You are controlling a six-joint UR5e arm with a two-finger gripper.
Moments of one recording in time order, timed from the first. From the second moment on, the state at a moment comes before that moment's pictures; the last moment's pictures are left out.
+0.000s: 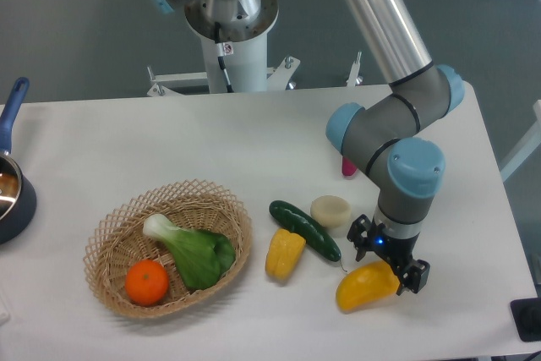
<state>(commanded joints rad) 2.60 -2.25 -1.47 -0.80 1.43 1.42</state>
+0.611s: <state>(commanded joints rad) 2.59 -2.27 -1.46 -0.80 1.48 1.42</state>
